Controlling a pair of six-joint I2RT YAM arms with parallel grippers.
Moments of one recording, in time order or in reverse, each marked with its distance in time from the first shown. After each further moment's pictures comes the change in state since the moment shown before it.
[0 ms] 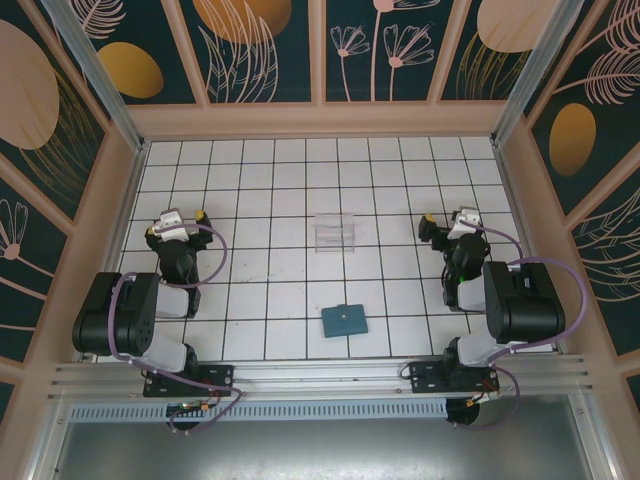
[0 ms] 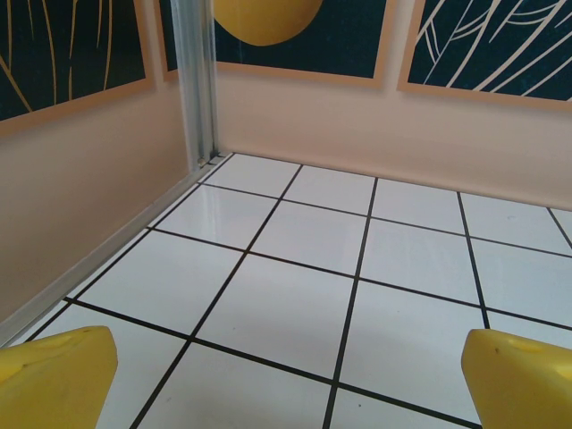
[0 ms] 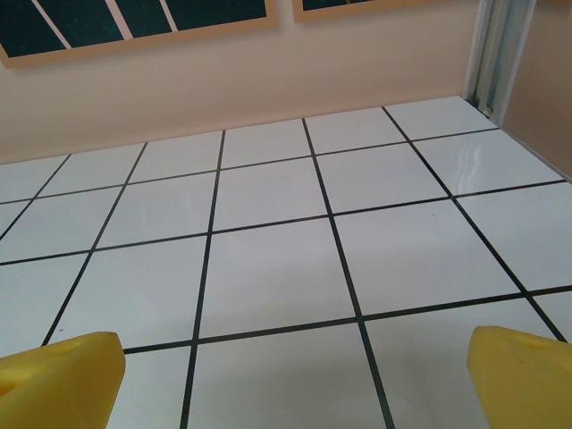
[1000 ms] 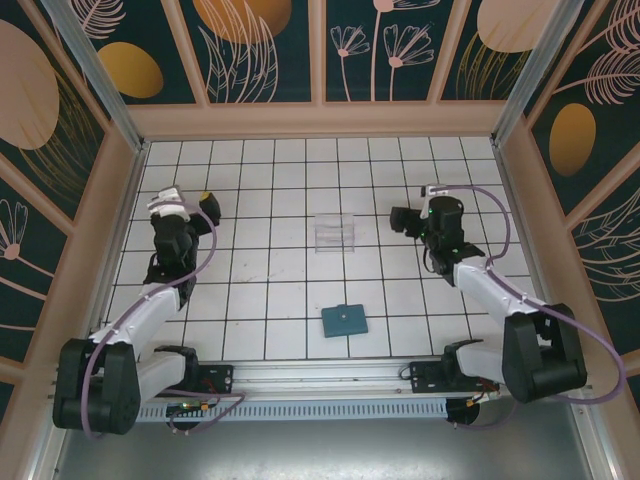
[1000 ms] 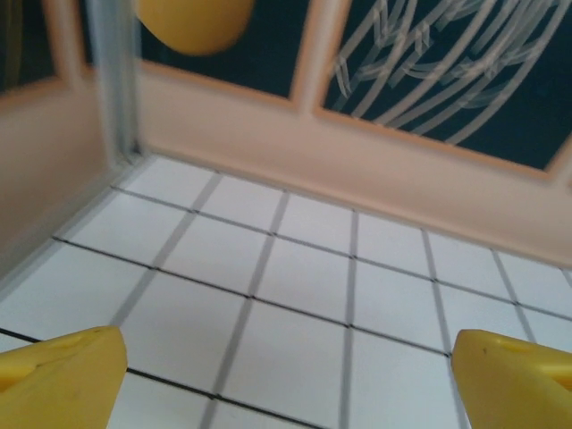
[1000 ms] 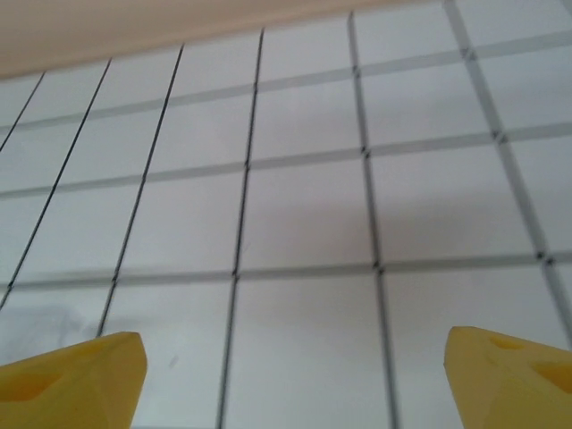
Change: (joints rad) left arm -0.097 -0.403 0.244 -0.746 0.082 -0.193; right arm 0.304 -0.313 0.393 -1.081 0.038 0.165
